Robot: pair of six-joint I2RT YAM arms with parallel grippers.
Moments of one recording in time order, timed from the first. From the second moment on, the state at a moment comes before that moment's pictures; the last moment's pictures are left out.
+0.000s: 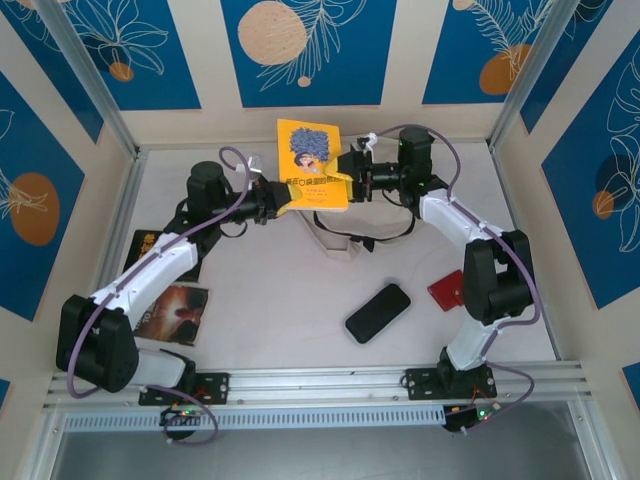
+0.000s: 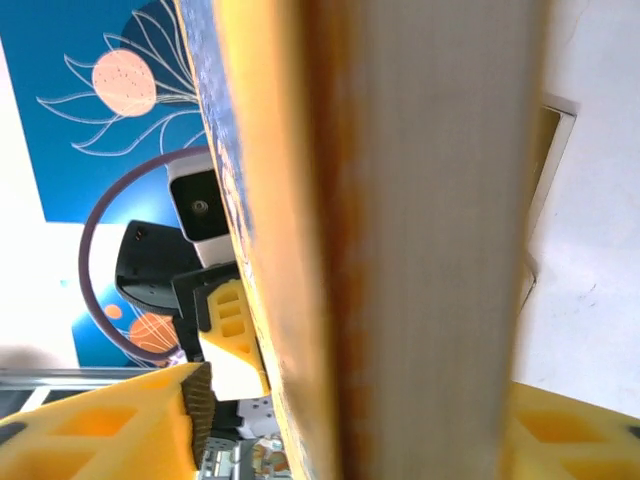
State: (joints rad) left arm -0.38 1.36 1.01 0.15 0.86 -1.12; right arm 0.26 1.73 1.28 0.24 -1.27 1.27
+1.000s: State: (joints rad) left arm -0.50 1.29 0.76 0.30 0.28 -1.36; right arm 0.47 1.67 1.07 0.38 -0.71 1.55
